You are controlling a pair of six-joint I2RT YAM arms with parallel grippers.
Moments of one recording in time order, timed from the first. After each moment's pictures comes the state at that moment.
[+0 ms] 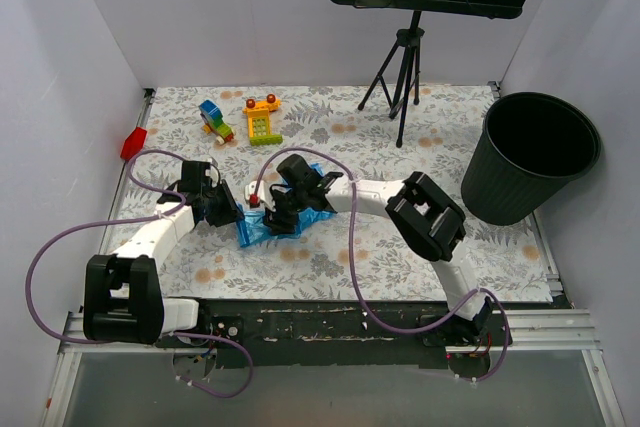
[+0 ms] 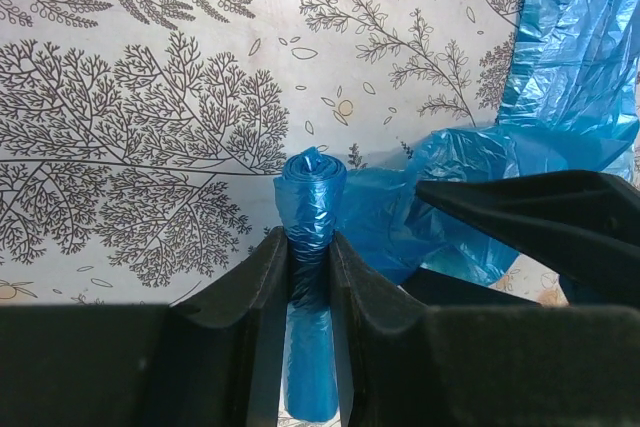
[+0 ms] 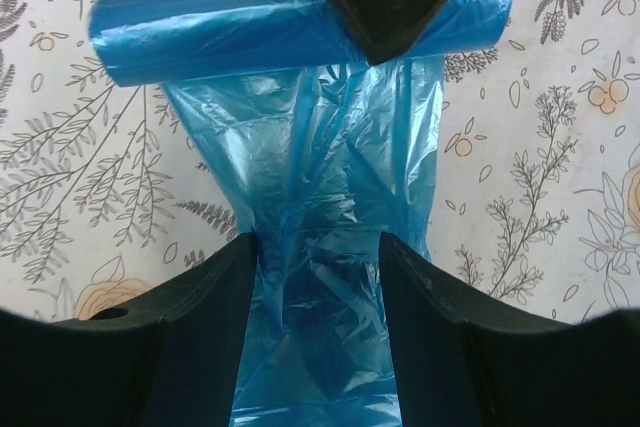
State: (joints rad) left arm -0.07 1.28 0.70 -0.40 0.21 -0.48; right arm 0.95 2.12 1.46 -0.15 -0.60 -0.57
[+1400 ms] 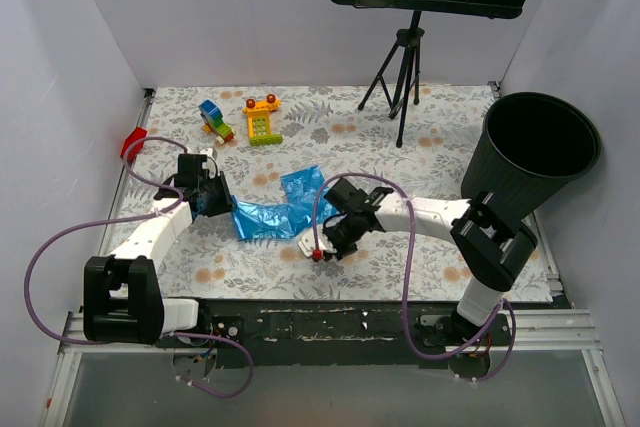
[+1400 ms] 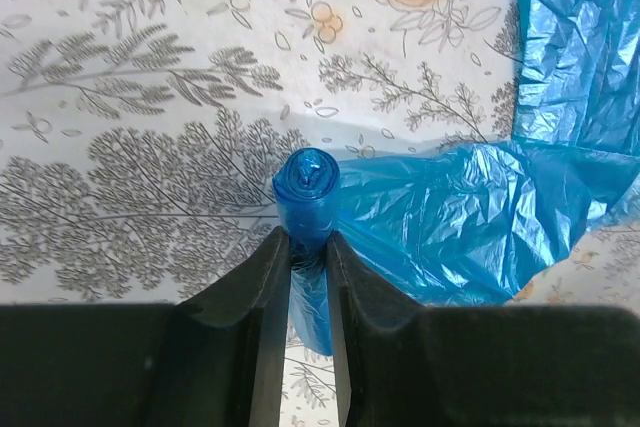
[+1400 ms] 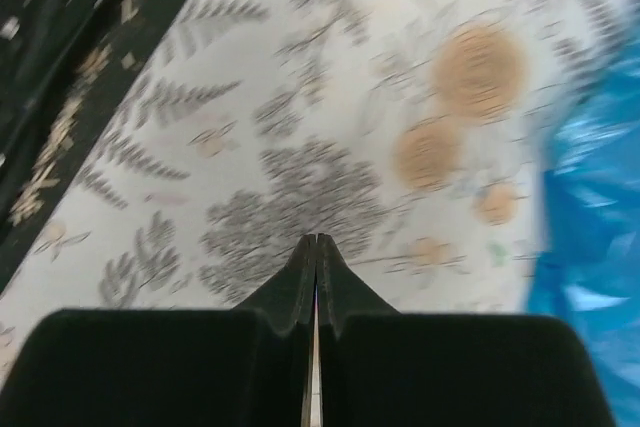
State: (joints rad) left arm -0.07 1.27 0.73 -0.39 0.16 -0.35; right arm 0.91 1.71 1.05 -0.48 -0.68 -1.15
